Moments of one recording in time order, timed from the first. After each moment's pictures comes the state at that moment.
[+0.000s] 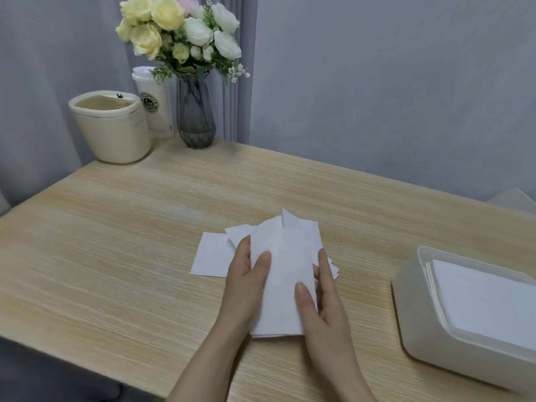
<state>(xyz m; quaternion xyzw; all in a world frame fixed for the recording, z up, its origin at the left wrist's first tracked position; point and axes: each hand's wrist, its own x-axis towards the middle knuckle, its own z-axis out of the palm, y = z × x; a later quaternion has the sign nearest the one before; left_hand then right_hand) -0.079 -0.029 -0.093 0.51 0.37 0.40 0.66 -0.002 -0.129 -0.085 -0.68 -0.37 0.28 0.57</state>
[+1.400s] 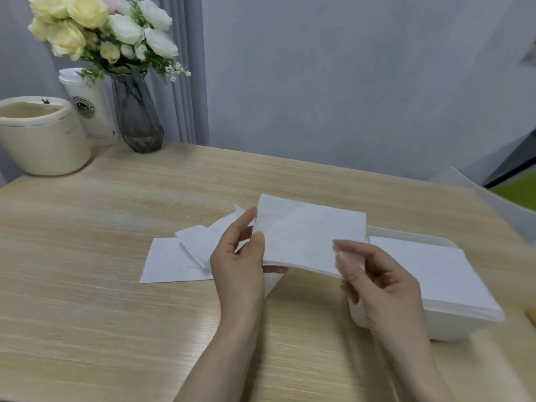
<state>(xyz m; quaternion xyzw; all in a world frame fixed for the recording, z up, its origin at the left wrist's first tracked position) -0.033 -0.079 -0.034 0.41 0.34 0.50 0.69 0.062 -0.198 -0.023 -0.66 -0.29 0.15 0.68</state>
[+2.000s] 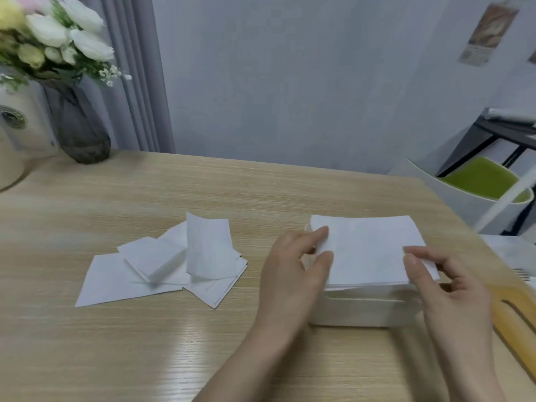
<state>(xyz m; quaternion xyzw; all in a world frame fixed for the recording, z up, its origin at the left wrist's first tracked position) 0.040 -0.142 -0.028 0.74 0.23 0.32 0.55 0.145 -0.293 -0.024 -0.79 -0.18 -0.07 0.59</state>
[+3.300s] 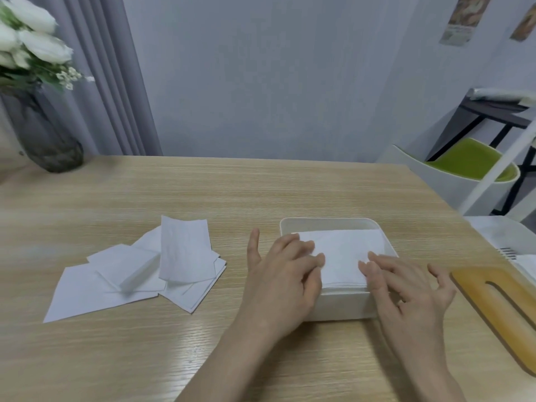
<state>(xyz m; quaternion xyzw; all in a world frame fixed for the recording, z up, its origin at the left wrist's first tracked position) 0.067 -0.143 -0.073 0.93 0.13 0.30 0.18 0.161 -0.301 -0.072 -0.85 -0.31 -0.22 0.36</state>
